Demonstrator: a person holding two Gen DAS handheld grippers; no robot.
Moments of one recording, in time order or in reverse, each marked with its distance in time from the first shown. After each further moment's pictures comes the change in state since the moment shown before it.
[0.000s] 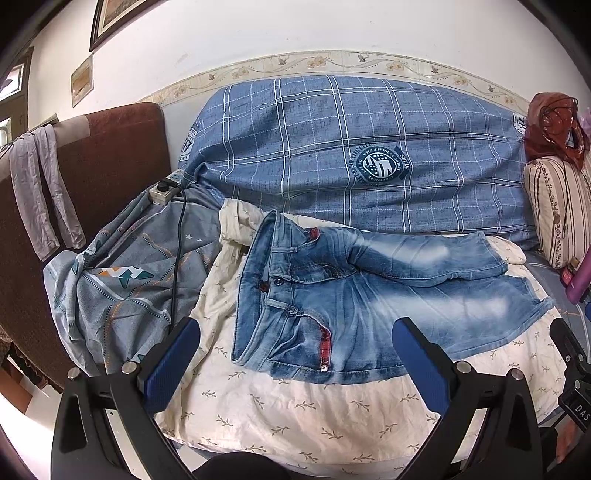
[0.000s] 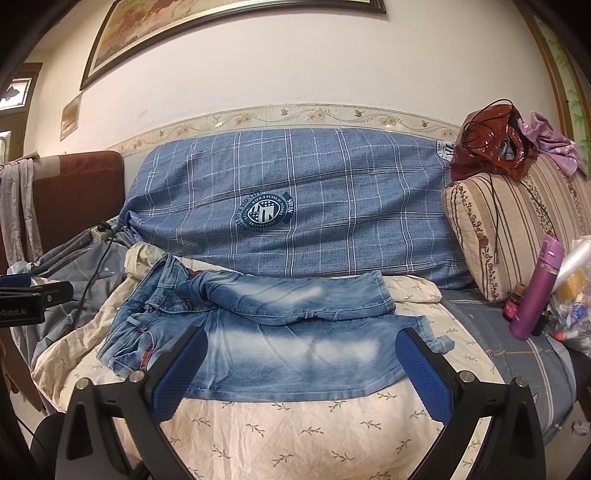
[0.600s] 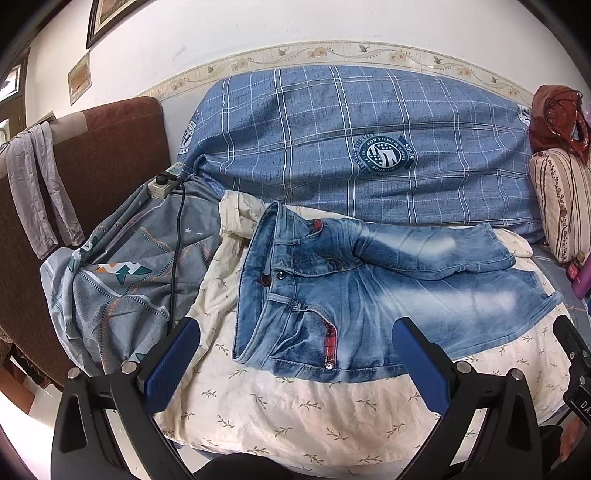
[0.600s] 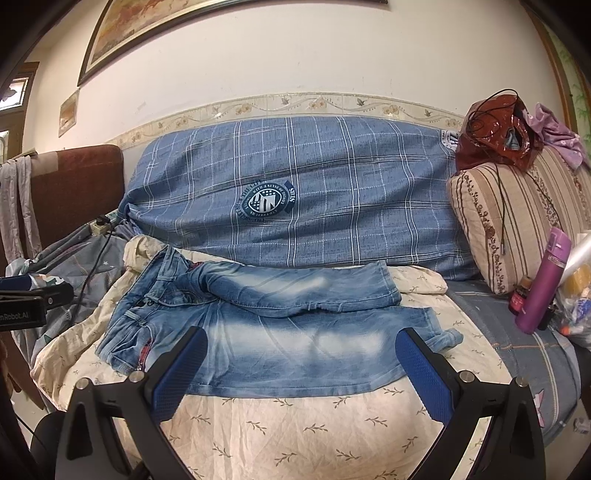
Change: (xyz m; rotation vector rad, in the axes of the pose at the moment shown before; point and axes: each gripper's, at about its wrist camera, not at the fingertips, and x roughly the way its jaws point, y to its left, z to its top) left arm 0.017 -0.001 -0.003 0.012 0.031 0.013; right arm 0.016 -0.001 -0.005 0.007 0.037 0.011
